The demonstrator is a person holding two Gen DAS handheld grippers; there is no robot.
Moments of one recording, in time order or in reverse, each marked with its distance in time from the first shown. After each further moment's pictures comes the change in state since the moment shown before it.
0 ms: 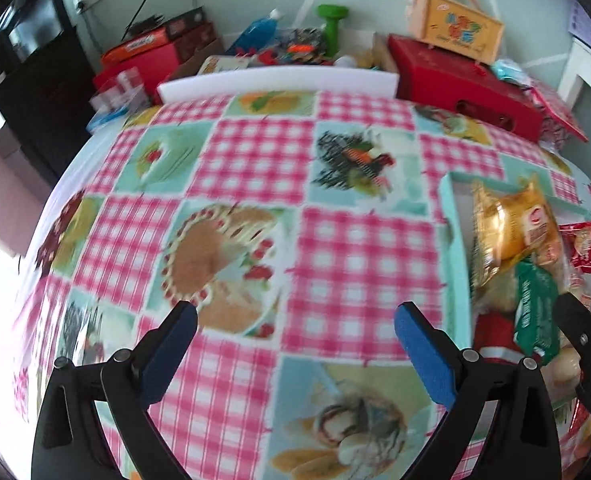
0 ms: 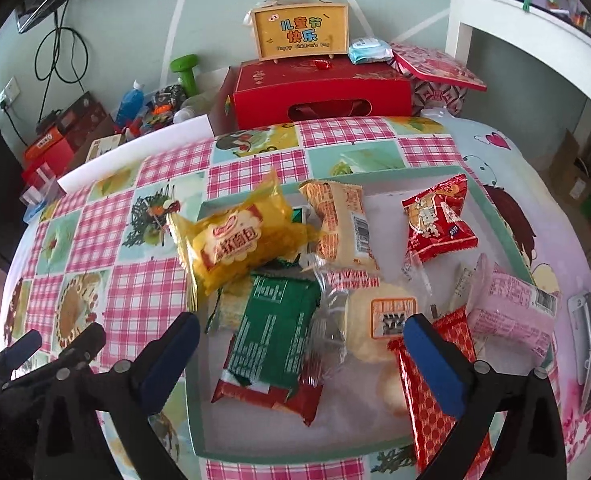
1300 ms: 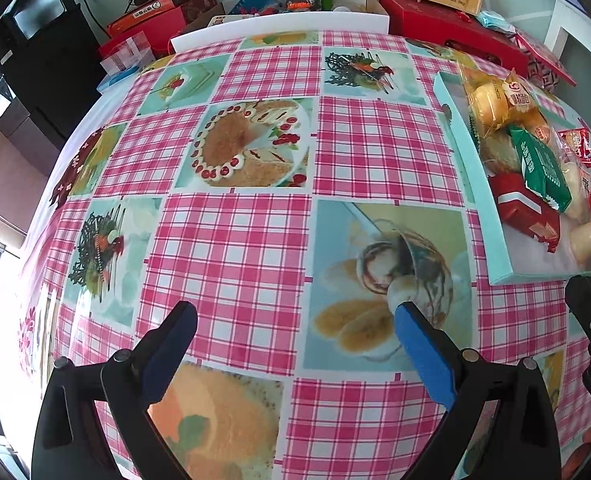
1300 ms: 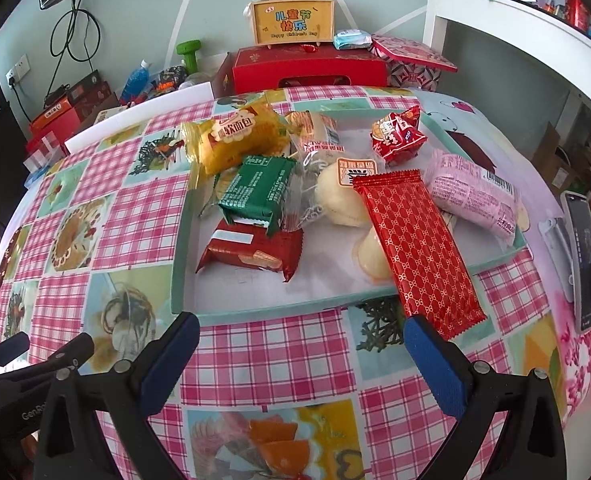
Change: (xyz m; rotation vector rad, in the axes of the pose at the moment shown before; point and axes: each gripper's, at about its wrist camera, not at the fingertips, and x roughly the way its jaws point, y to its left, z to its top) left arm -0.017 0.021 -0.091 0.075 0.089 0.009; right arm -0.035 -0.008 -0.094 -0.003 -0.001 -0.035
